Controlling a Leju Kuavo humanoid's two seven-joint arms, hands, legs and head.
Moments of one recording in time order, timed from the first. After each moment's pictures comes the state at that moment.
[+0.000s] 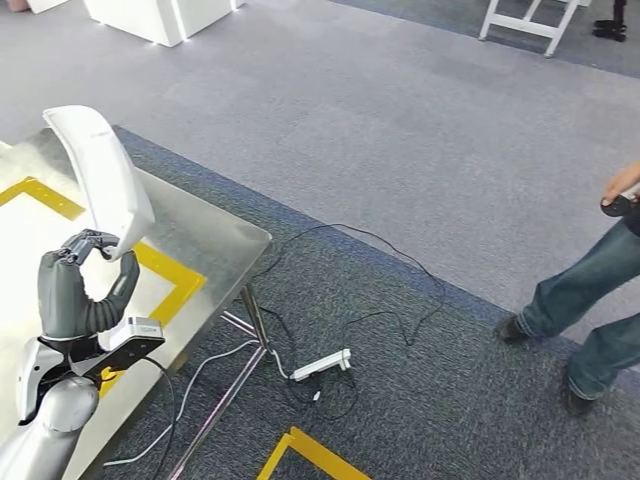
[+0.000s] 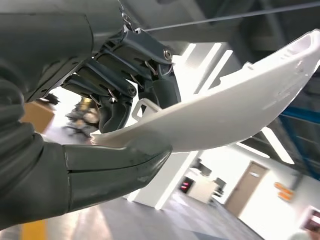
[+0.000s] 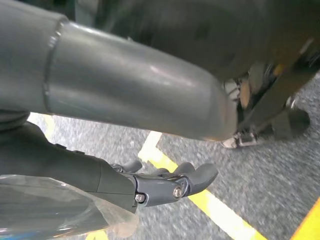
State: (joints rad) left arm -0.29 0.17 -0.35 -1.52 -0.67 0.51 -0.24; right arm 0.02 0.35 -1.40 -0.52 1.23 0.19 0.02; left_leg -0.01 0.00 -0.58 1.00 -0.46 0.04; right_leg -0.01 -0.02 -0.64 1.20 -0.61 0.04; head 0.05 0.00
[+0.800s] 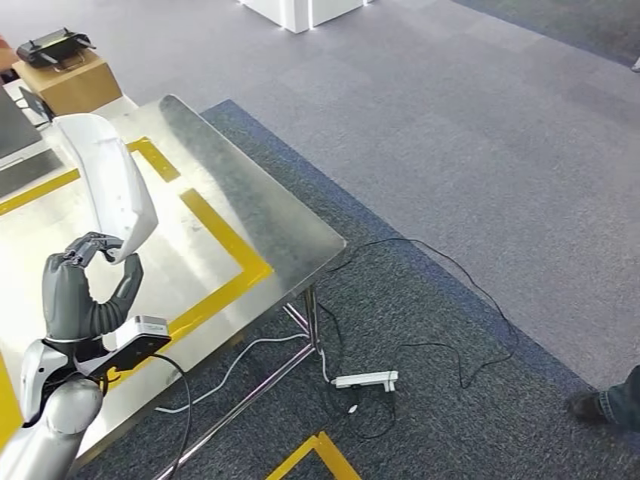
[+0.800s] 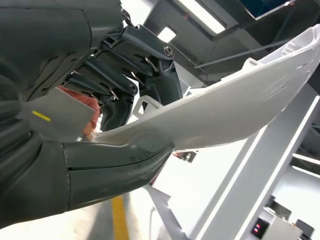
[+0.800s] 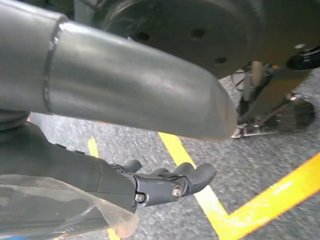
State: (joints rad) left arm -0.30 0.16 -0.36 -1.49 -0.67 0.51 -0.24; right arm 0.01 0.35 -1.42 -0.53 1.24 0.19 0.02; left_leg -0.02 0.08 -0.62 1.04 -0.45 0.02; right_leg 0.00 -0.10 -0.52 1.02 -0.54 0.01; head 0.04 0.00
